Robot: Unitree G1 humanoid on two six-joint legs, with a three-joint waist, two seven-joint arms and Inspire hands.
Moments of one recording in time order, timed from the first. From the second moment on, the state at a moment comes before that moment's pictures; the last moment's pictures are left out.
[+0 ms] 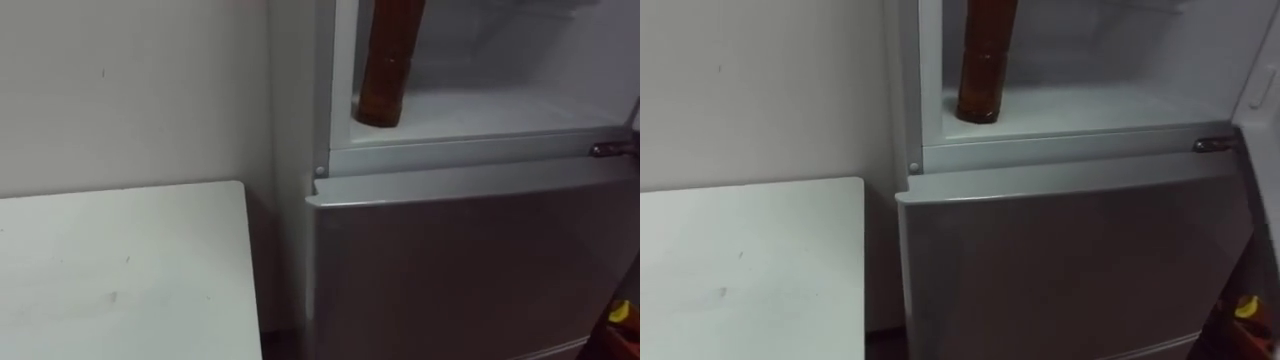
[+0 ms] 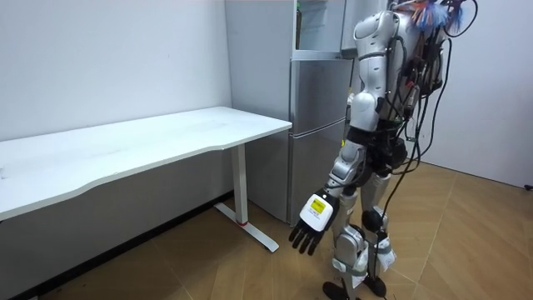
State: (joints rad) left arm 0.30 0.19 0.21 1.20 0.07 -0.07 0.32; right arm 0.10 -0.46 -0.36 -0.34 0.50 -0.15 -0.90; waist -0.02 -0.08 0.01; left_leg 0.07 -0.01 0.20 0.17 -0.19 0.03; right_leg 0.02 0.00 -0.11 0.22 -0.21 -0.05
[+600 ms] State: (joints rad) left arm 0.28 0.20 0.11 1.20 0.07 -0.05 0.32; right arm -0.02 -0.46 -0.21 -0.34 0.38 -0.18 -0.62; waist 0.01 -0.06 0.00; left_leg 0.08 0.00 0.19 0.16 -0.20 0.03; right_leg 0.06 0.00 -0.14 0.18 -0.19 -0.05
